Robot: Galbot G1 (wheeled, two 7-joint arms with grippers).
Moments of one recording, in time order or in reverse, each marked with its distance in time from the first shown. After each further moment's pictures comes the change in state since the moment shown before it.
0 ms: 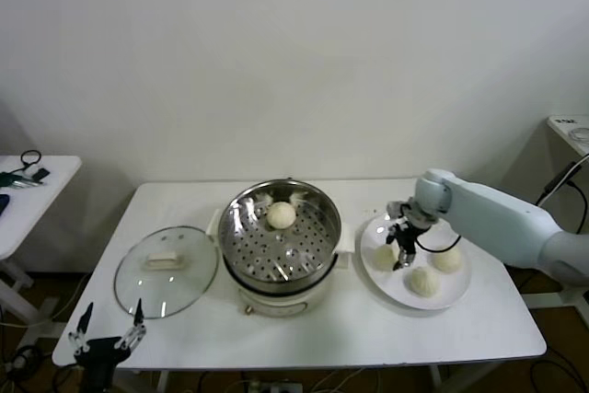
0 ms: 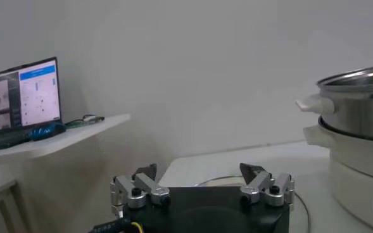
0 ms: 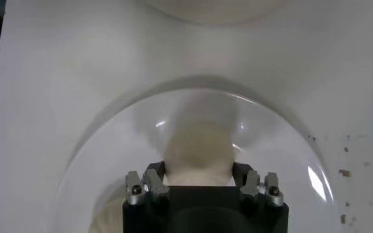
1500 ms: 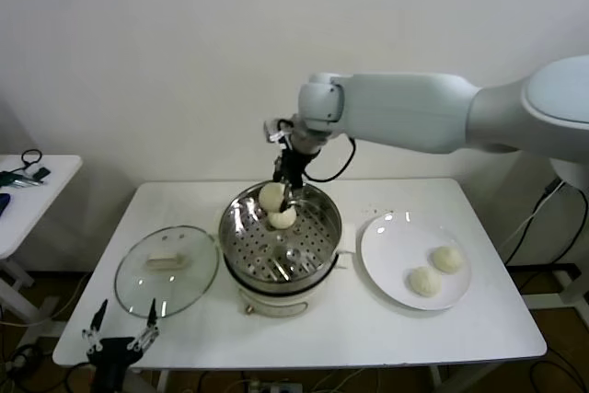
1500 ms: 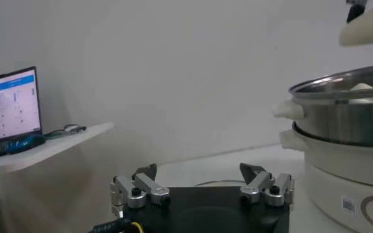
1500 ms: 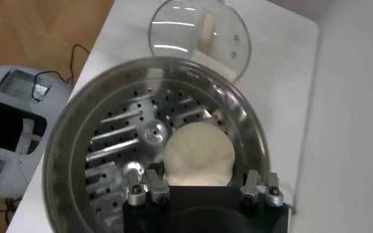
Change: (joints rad) left arm 0.028 0.012 0.048 -0.019 0.044 -0.023 -0.002; right arm 0.564 0.524 -0.489 0.142 0.724 -0.133 0.184
